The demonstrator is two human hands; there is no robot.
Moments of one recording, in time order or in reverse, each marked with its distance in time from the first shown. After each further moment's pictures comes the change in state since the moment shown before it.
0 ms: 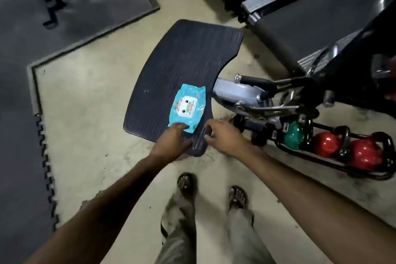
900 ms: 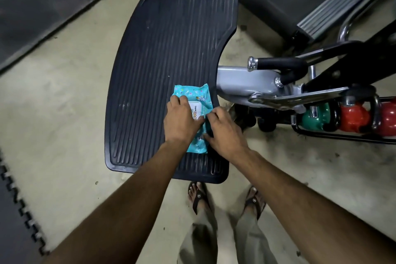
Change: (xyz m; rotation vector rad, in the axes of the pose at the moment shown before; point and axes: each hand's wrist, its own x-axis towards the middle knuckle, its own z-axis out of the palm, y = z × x) left_hand 0.191 -0.052 0.034 0.214 0.200 0.029; right_hand 0.127 0.017 0.088 -0.024 0.228 0.191
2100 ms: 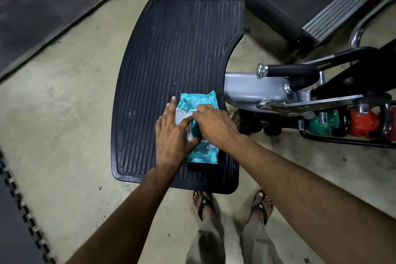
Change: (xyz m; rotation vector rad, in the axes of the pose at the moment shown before) left_hand -0.012 -0.060 0.007 0.080 0.084 0.202; right_hand 0.064 -0.035 -0.009 -0.212 -0.042 -0.243
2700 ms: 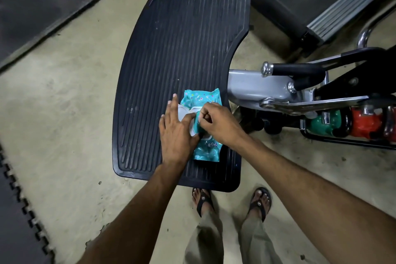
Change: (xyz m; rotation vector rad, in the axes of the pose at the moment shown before) left_hand 0.001 0.008 0.002 -0.060 -0.032 -0.103; right_hand -0.007 0.010 0.010 0.575 0.055 0.231
